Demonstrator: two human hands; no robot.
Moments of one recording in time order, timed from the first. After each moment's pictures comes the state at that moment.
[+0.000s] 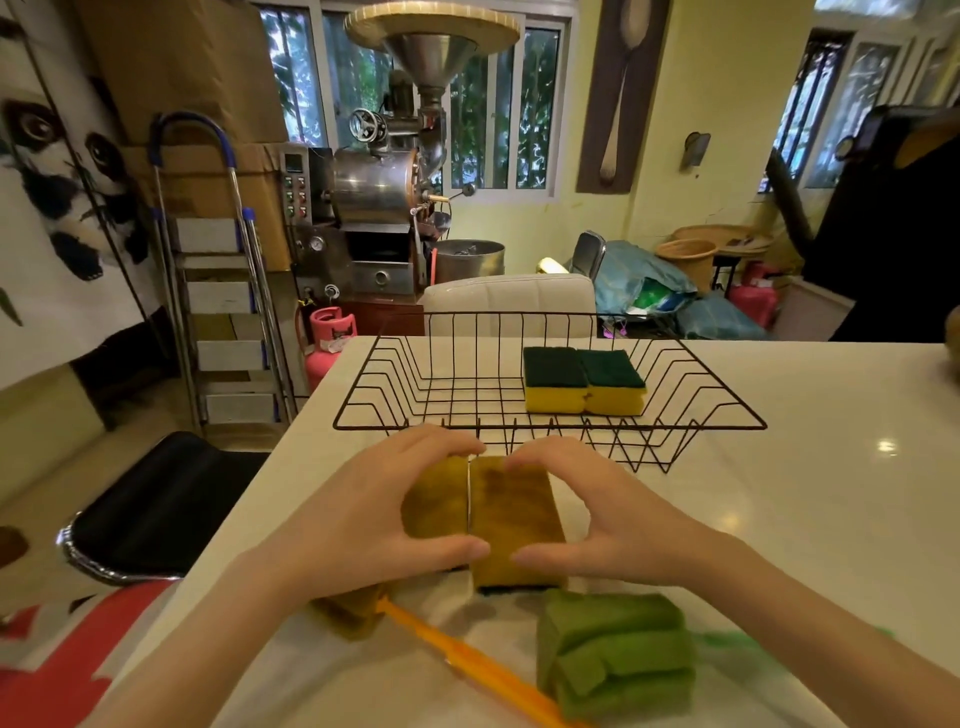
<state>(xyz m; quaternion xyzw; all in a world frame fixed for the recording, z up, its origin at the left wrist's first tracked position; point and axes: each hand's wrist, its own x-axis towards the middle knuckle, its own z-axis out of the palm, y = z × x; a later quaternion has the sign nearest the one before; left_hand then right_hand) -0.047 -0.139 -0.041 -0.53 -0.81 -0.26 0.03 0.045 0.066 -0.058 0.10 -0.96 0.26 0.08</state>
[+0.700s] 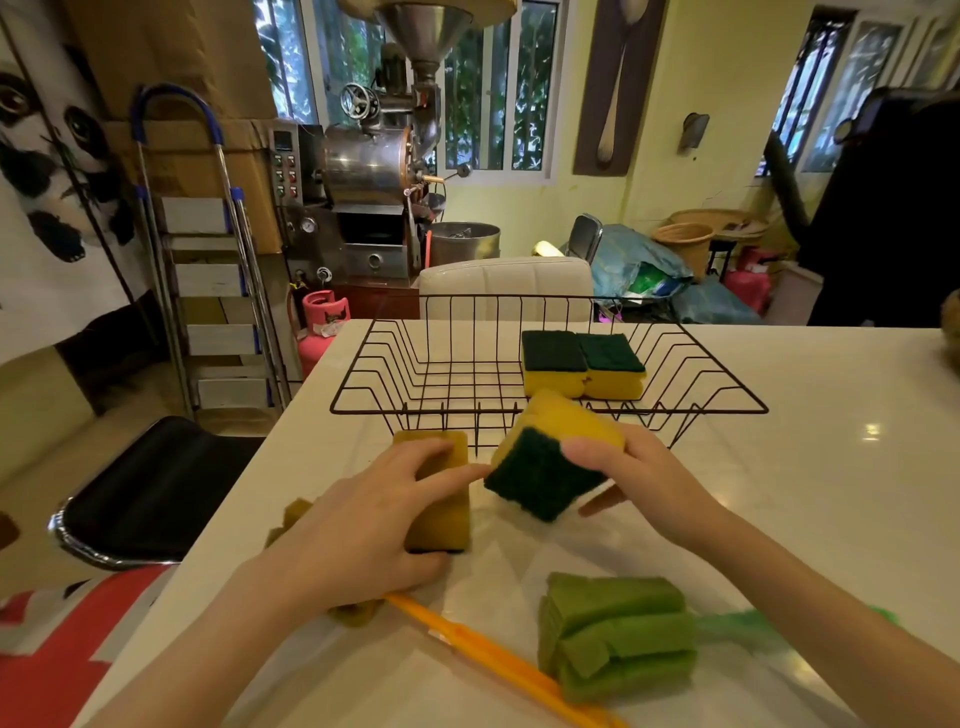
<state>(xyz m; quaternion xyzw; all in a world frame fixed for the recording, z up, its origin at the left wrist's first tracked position) -0.048 -0.141 -0.067 -0.50 -0.86 -0.08 -0.03 0.045 0.080 -0.065 -0.06 -0.83 0.54 0.08</state>
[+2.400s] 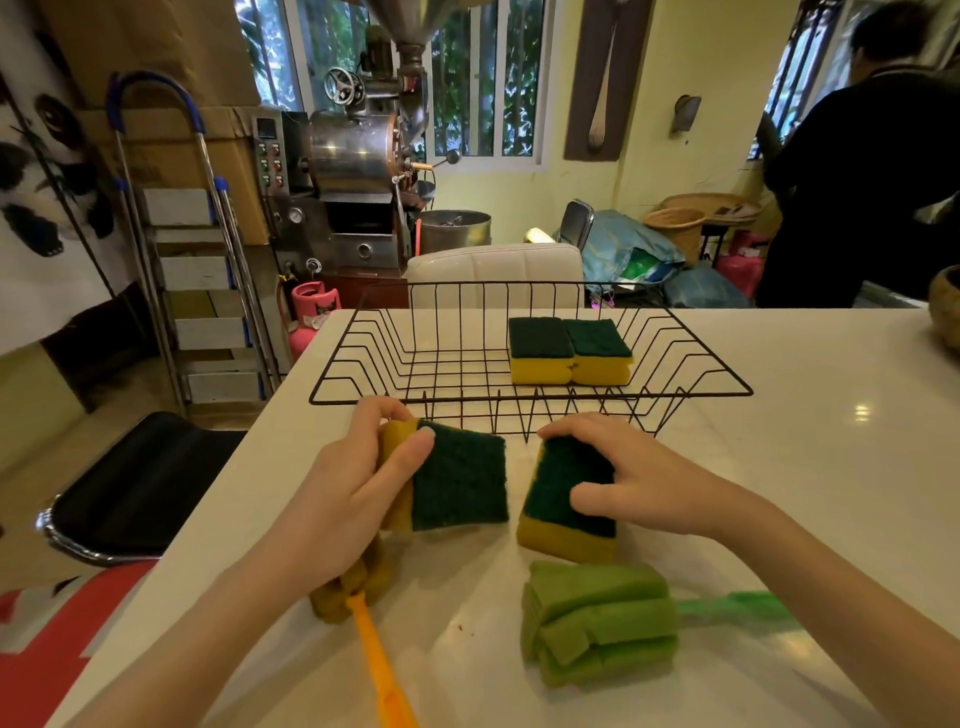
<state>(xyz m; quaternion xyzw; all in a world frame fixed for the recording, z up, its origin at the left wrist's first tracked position) -0.035 -0.132 -0.054 -0.32 -0.79 -0.52 -0.08 0.049 0.097 -0.062 -0.03 -0.95 0.30 0.00</state>
